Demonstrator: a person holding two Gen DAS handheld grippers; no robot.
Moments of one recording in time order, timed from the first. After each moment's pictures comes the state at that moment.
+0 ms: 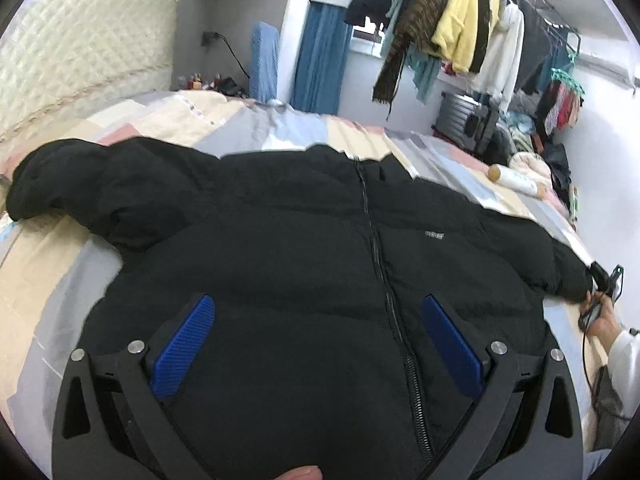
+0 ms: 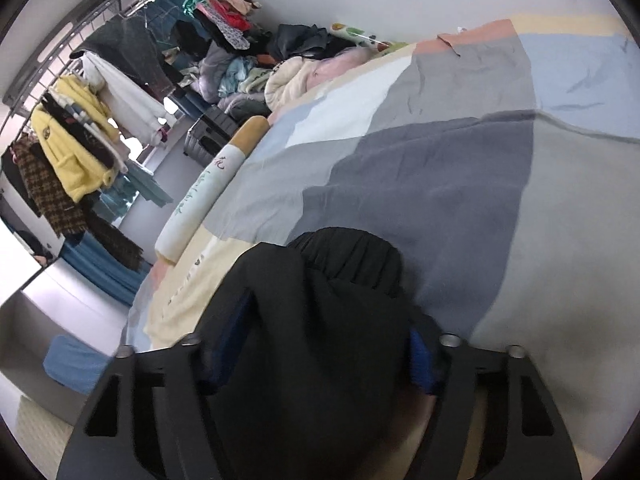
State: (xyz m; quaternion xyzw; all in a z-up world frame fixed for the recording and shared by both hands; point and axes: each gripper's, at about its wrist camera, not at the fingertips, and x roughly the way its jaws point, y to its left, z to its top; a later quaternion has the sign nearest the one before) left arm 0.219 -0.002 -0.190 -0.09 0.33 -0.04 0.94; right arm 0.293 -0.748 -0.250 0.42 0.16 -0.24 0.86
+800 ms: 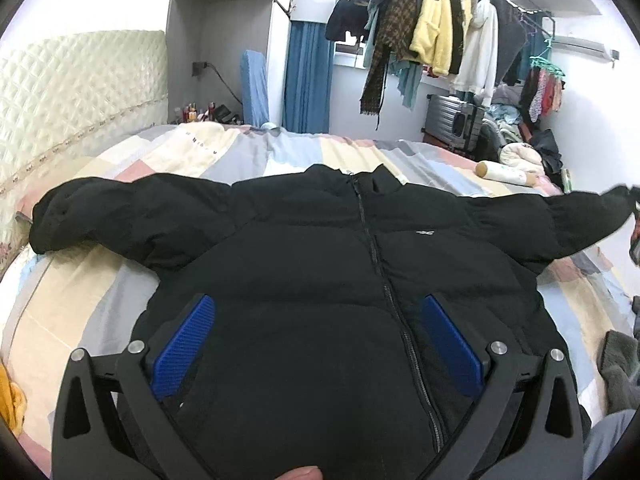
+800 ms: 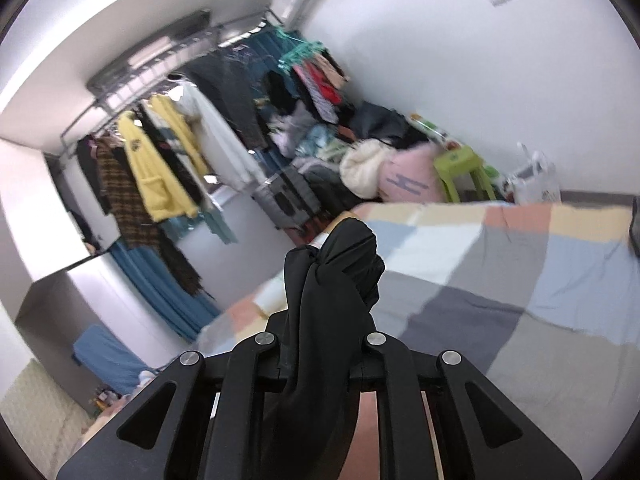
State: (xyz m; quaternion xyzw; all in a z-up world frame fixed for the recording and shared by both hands) left arm 0.167 0.011 -0.148 -0.04 0.30 -0.05 0.95; right arm 0.228 -0.664 -0.020 0.30 0.07 -0.21 0.93
